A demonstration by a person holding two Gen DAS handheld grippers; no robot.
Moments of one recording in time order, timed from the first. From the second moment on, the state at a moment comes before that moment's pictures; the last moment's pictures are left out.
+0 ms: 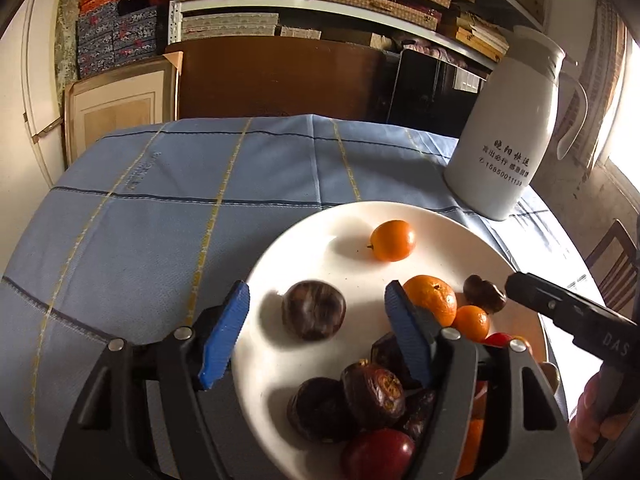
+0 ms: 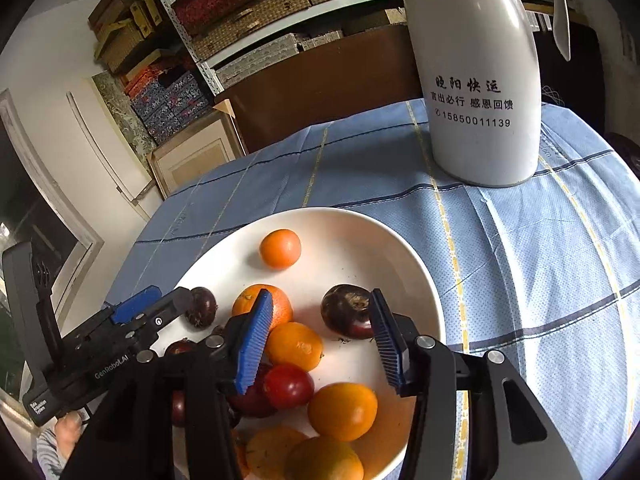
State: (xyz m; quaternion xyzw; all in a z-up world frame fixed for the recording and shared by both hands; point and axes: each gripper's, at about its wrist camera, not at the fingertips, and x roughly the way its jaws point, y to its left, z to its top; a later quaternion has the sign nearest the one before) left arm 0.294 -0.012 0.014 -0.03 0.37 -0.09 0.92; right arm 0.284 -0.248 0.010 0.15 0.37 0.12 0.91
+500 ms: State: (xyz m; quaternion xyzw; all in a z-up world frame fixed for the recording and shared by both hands) left arm 0.171 -0.019 0.035 0.01 0.30 -0.03 0.95; right arm 0.183 -0.231 0.027 0.13 0.31 0.12 0.93
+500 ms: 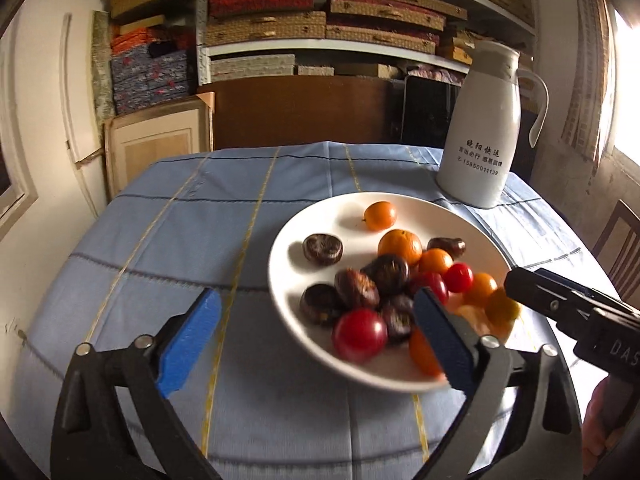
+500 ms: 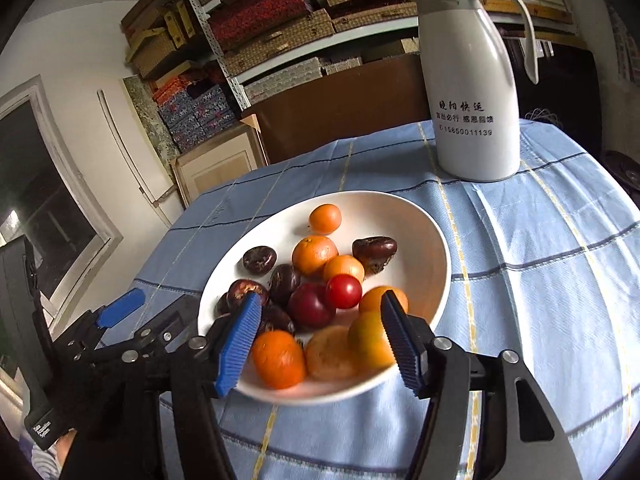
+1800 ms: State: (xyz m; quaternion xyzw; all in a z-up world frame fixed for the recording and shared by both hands) left arm 0.138 -0.025 0.043 0.02 0.28 -0.02 0.96; right arm 0.146 -0.227 0.024 0.07 0.28 0.06 0.95
